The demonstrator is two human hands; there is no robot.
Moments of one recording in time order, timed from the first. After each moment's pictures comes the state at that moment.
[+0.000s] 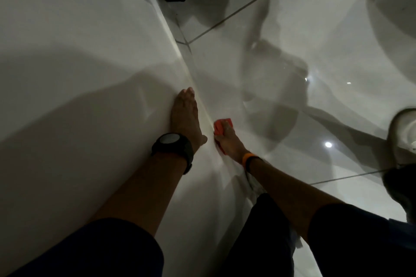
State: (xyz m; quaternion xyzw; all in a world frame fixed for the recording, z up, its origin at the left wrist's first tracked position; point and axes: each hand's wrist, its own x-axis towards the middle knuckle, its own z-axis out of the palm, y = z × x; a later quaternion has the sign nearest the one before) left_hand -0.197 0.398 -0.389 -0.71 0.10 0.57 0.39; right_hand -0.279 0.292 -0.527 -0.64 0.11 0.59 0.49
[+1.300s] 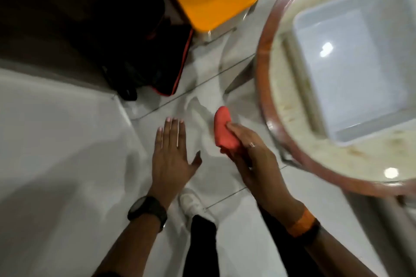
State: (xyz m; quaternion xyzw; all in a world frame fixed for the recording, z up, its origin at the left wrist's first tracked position) left_hand -0.128 0.213 -0.134 -0.99 0.01 0.13 -0.03; right_hand -0.102 -0.004 -0.061 -0.86 -0.06 0.14 0.48
